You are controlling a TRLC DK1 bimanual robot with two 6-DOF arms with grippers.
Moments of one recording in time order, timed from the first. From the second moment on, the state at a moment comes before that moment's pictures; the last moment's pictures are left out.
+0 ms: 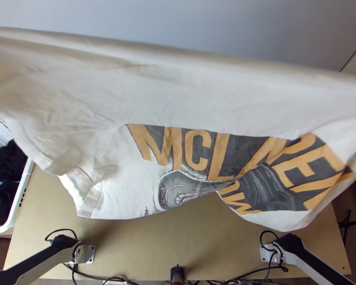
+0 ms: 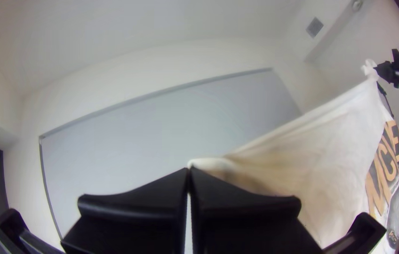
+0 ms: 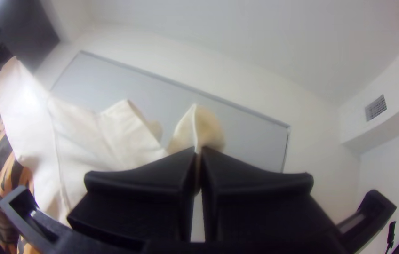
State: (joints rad) left arm -0.26 1.10 2.24 -0.59 0.01 0.42; right arm 0.42 0.88 2.05 -0.47 0.22 -0.59
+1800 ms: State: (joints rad) left arm -0.23 0.85 1.02 -0.25 0.03 0.33; right arm 0.27 0.94 1.16 -0.22 0.05 -0.12
